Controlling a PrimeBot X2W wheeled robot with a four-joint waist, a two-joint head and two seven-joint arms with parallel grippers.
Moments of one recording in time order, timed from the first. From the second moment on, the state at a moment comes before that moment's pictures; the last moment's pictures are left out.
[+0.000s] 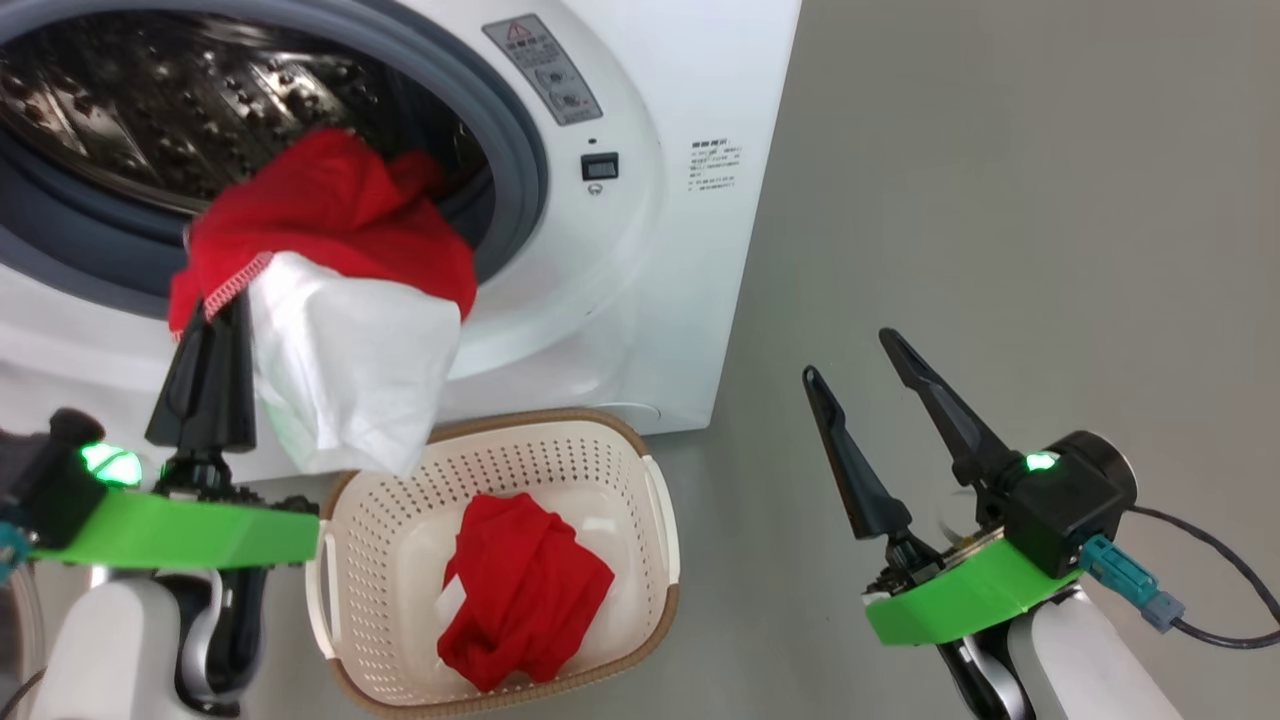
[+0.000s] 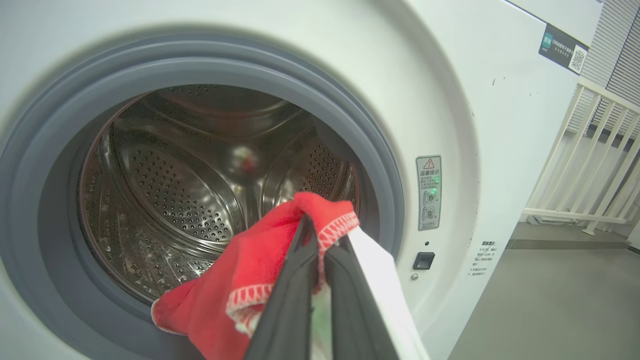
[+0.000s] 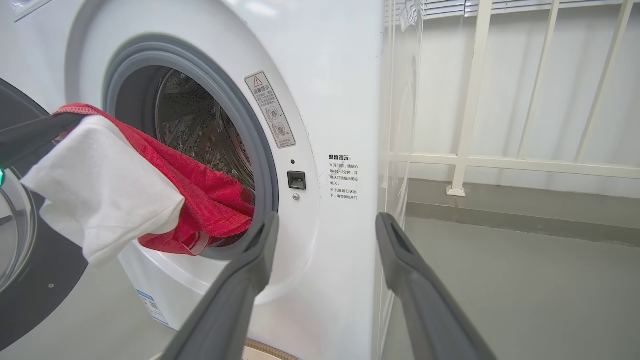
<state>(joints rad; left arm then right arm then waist) -0.39 0.18 -0.01 0.16 -0.45 -0.13 -0.25 -0.22 -0.06 0.23 0.10 0.24 0.12 -0.26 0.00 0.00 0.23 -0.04</state>
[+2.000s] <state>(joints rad) -0.61 0.11 -0.20 0.95 -0.53 -0.13 -0.16 -0.32 -0.06 0.25 0.10 0.25 0.12 -0.26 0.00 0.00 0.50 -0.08</state>
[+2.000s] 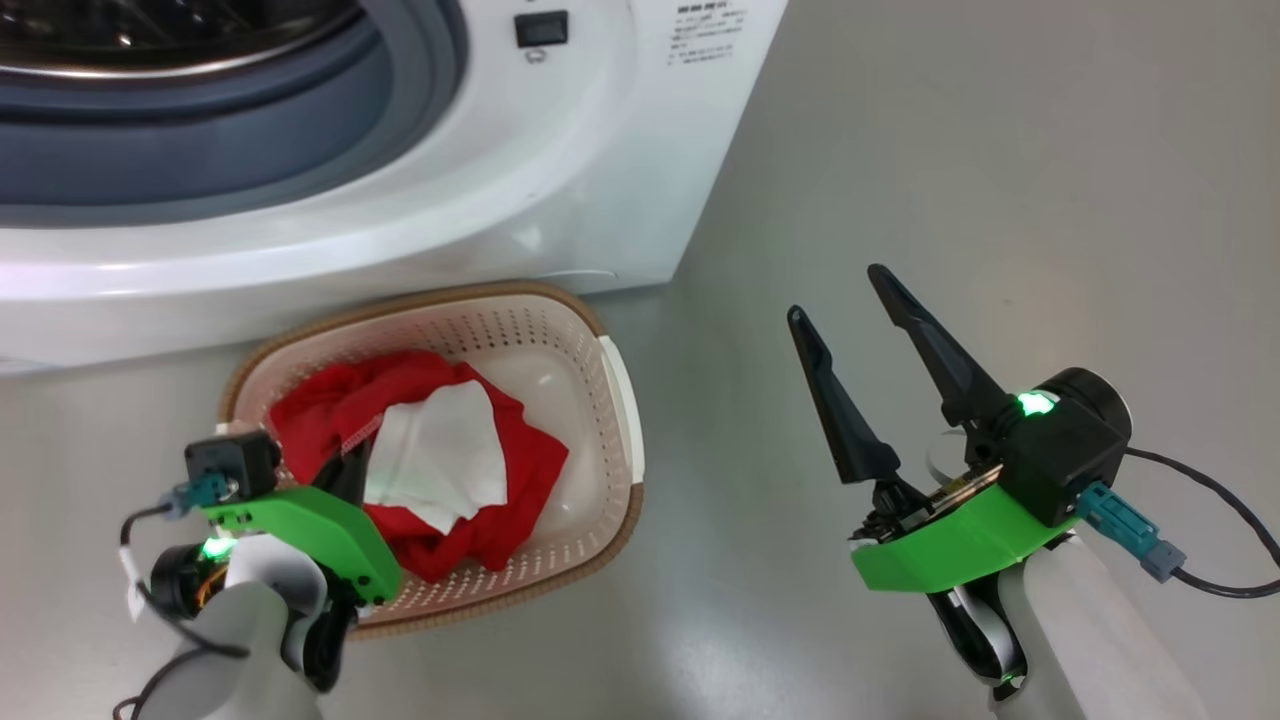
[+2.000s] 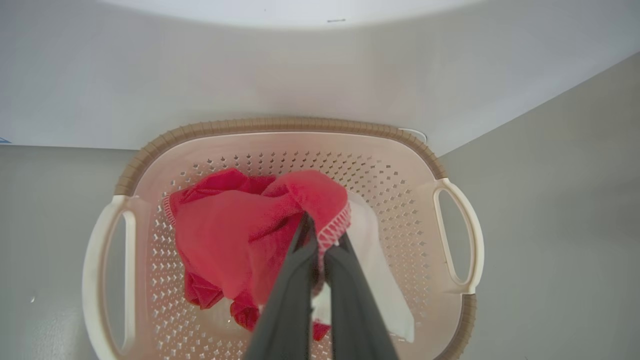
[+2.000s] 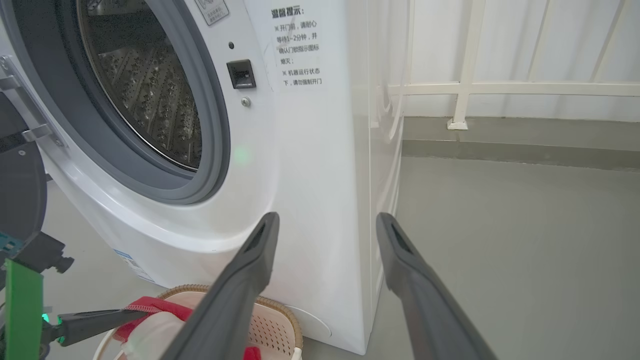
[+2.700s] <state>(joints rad) -0.76 0.13 -0.33 1.16 -0.64 -0.13 -0.13 -0.39 -0.06 0.29 0.13 0.25 0.12 -0.26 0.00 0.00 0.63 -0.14</state>
